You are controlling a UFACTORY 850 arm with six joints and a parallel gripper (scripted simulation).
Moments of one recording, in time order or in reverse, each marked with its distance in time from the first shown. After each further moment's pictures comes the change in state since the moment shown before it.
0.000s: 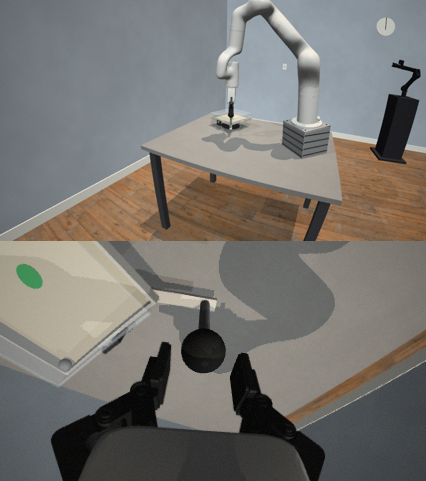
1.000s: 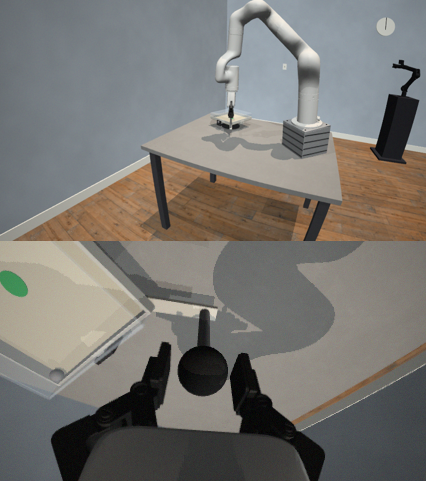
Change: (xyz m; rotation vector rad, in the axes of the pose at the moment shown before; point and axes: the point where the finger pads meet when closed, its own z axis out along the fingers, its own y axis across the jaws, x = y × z) arm 0.000 0.000 0.025 0.000 0.000 0.000
